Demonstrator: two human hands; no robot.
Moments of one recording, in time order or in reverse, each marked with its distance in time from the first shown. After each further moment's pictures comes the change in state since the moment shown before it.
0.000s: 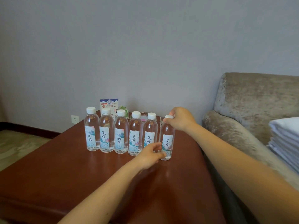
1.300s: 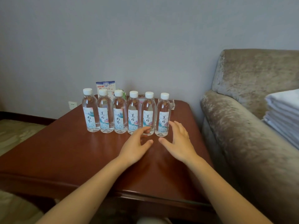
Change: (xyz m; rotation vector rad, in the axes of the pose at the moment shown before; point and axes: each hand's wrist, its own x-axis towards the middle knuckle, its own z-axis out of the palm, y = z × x) left_hand -0.036 -0.059 -0.019 0.278 0.202 0.290; right_hand -0.137 0.035 0.078 0.159 -0.066 0.022
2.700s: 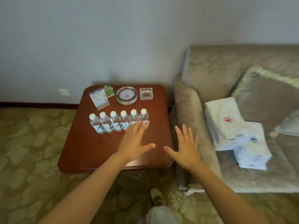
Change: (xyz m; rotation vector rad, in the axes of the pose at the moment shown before) left_hand 0.002 0.329 -0.157 0.418 -0.504 -0.107; right_hand -0.084 -0.161 -0.304 -0.141 -0.280 0.413
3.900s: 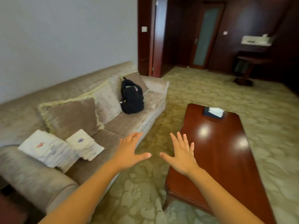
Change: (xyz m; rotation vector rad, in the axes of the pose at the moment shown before) left_hand -0.322 0.538 0.187 0.034 -0.514 1.044; right_hand -0.658 0.242 -0.180 0.087 0.653 0.866
